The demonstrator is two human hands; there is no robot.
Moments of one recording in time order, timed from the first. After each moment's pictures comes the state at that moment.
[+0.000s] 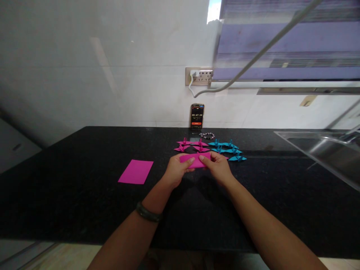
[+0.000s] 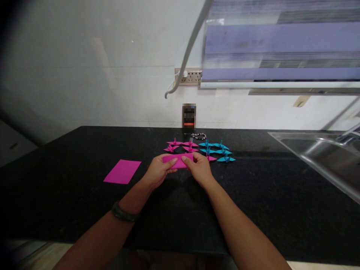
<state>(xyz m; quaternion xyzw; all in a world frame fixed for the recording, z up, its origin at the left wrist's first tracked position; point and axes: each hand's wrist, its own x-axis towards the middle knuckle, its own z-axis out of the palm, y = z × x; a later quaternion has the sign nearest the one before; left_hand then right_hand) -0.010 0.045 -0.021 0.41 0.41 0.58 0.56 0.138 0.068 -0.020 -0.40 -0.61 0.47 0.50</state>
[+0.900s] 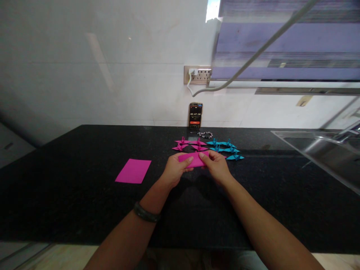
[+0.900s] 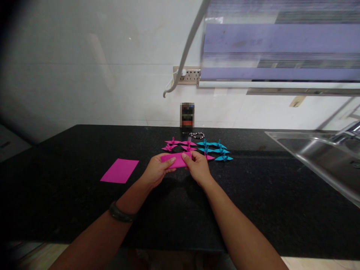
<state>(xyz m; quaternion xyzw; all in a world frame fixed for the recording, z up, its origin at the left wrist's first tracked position) -0.008 0.044 -0.020 0.41 0.40 0.58 0.57 0.137 0.066 -0.017 -0.40 -0.60 0.48 0.51</state>
